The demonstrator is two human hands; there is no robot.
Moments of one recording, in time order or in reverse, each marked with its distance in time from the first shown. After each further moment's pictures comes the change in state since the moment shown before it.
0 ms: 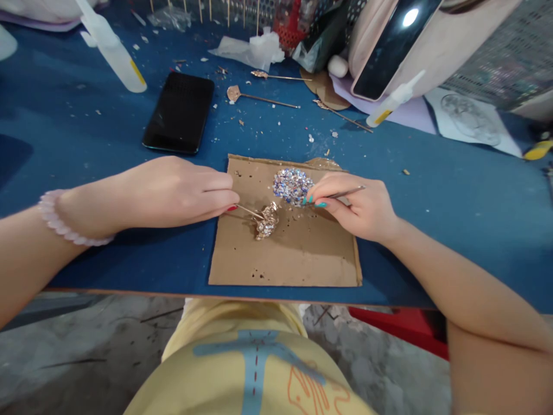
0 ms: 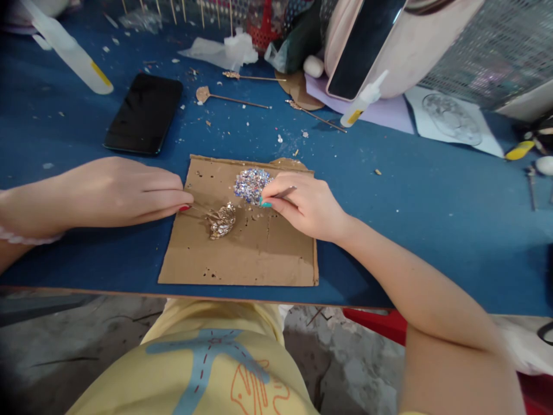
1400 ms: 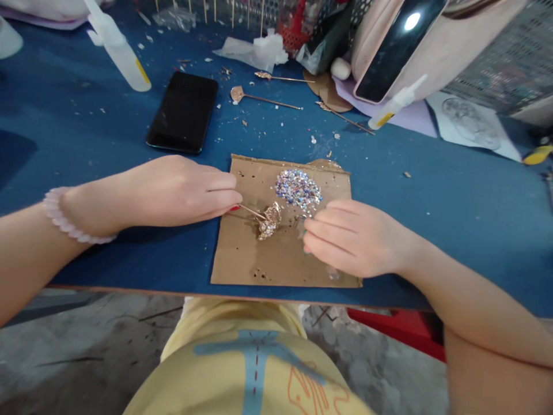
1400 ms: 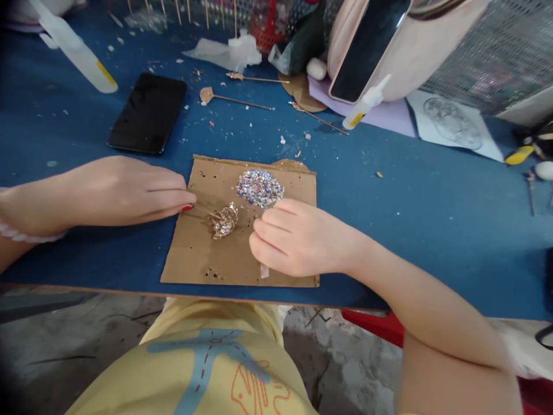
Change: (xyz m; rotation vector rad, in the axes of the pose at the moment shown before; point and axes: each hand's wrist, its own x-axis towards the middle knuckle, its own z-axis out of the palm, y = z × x) left_hand 0.002 0.001 -0.002 -0.056 0.004 -0.022; right_hand 0.008 -0.036 -0.012 -0.433 -0.246 -0.558
